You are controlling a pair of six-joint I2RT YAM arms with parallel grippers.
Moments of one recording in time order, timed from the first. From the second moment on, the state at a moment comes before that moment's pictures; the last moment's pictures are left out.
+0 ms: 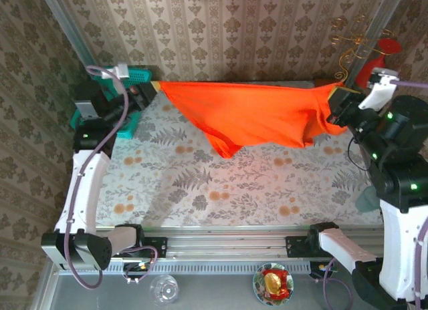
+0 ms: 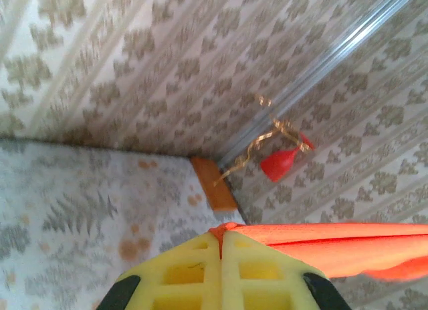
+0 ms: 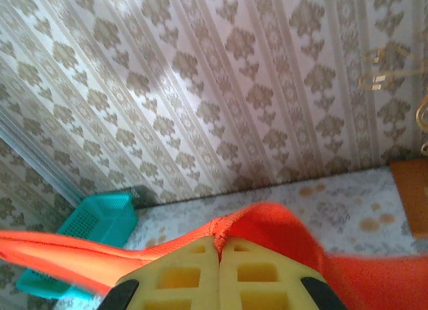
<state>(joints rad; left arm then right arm) -0.05 1.16 1.31 -0.17 0.77 -0.68 0.07 0.97 1.69 -0.87 -0.08 0.38</state>
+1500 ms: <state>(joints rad) 0.13 1.05 1.17 -0.27 0.92 -0.60 0.08 0.95 1.39 -0.72 -0.21 0.46</state>
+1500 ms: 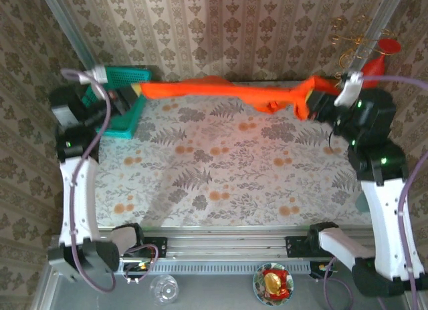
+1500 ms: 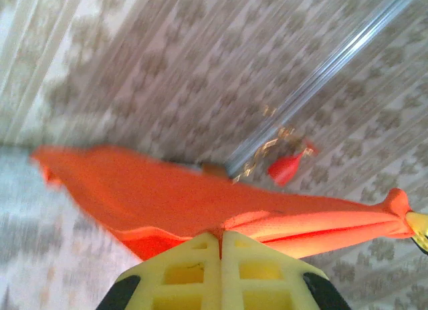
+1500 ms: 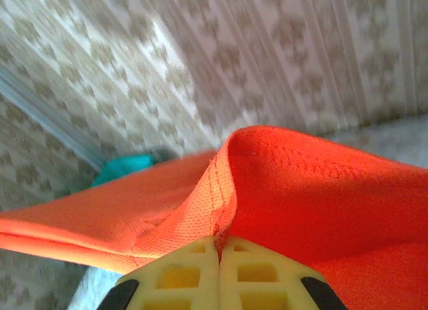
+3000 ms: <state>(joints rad) -0.21 1.36 0.58 -0.22 0.49 -0.57 0.24 1.19 0.53 -0.50 -0.24 0.81</state>
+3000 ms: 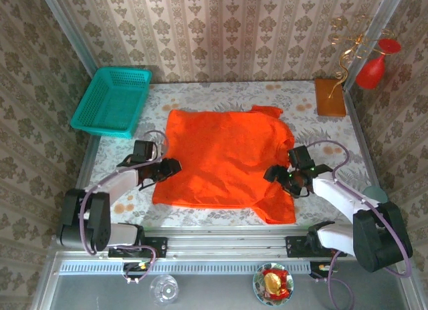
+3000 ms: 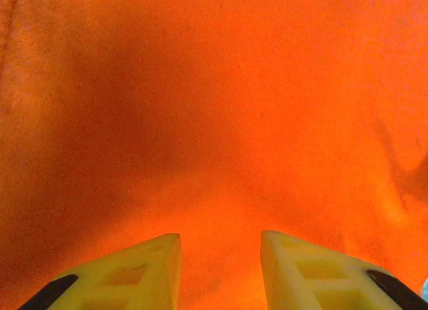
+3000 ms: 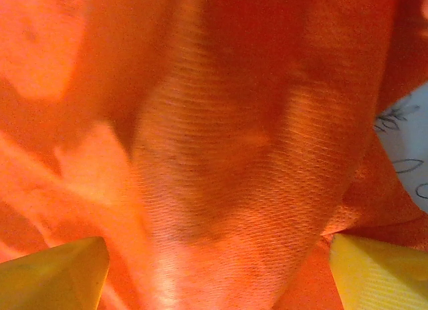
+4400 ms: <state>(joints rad) -0.08 1.36 0.50 -0.20 0.45 -0.64 0.12 1.30 0.62 -0.56 -0.10 1.03</state>
